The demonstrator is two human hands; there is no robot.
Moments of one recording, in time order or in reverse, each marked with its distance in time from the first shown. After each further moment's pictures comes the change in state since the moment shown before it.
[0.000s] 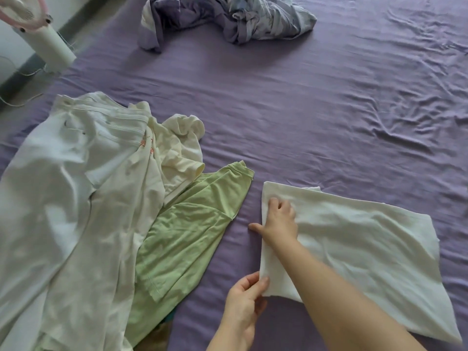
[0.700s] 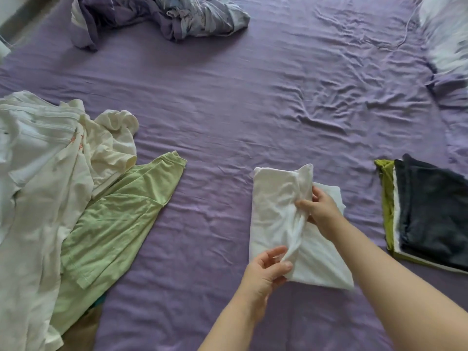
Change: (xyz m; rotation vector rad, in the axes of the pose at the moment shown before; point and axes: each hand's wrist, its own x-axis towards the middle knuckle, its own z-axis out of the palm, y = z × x) left_hand -0.039 -0.086 0.152 0.186 -0.355 0.021; right_hand -0.033 0.229 -0.133 1.155 -0.055 0.141
